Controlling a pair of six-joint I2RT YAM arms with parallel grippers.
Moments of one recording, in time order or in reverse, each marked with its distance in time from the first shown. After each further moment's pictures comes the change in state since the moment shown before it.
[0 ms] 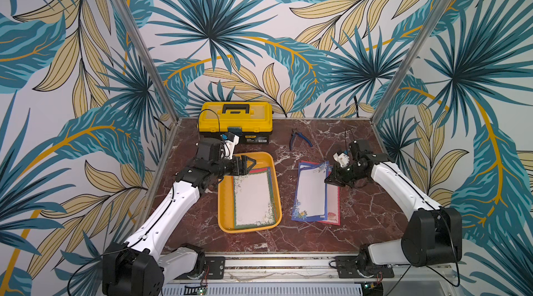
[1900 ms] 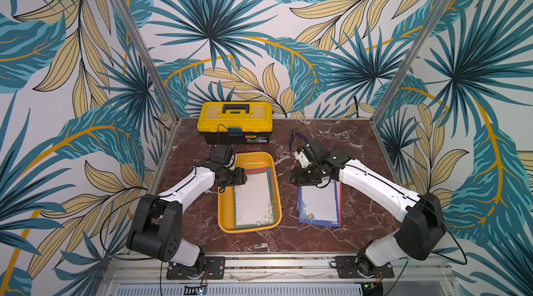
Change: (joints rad) left arm 0.000 0.333 -0.015 -0.150 -0.290 -0.006; right arm 0.558 0.120 0.200 0.089 0.286 0.154
